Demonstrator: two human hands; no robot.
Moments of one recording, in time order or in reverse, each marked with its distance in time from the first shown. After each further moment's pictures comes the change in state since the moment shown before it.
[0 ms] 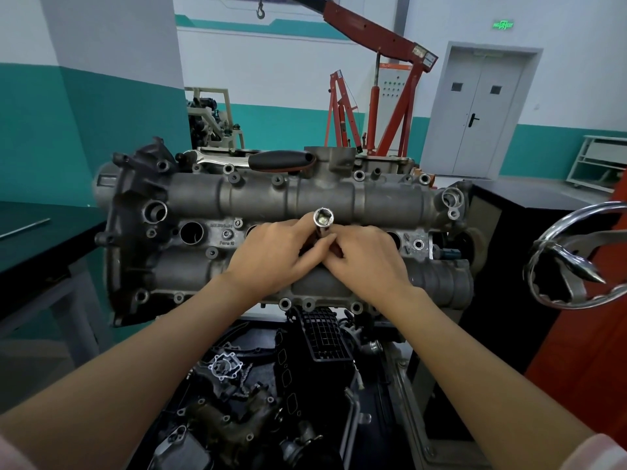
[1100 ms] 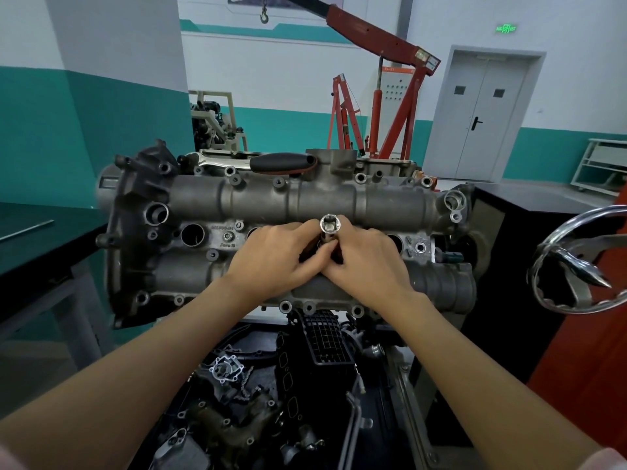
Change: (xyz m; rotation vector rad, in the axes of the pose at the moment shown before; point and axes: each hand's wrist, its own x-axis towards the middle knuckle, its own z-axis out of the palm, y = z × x) left_hand -0.002 0.000 0.000 -0.005 -0.044 -0.004; right_hand -0.002 -0.001 0.001 0.030 0.046 -0.008
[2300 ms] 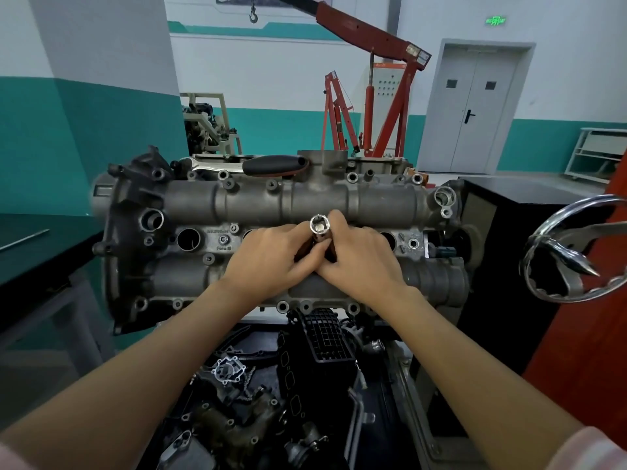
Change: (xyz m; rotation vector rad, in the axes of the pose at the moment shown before) left_hand 0.000 0.001 -0.002 -0.012 0.020 0.005; right_hand 0.000 -0.001 0.001 -0.001 -0.010 0.010
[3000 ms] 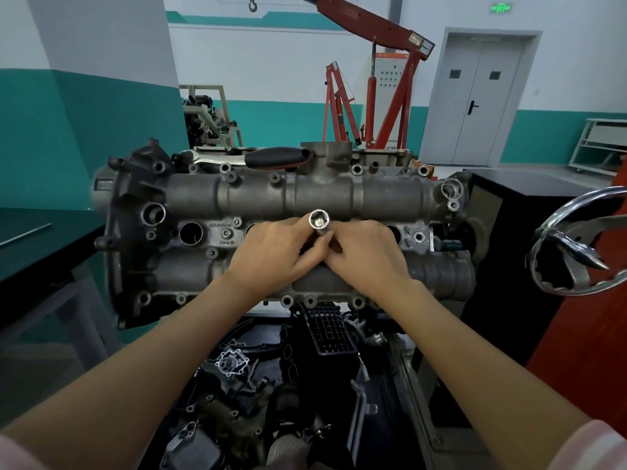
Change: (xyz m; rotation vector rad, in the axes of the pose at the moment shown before) left_hand 0.000 -0.002 0.002 0.038 0.008 0.008; right_hand 0.002 0.000 -0.001 -0.045 -0.003 0.004
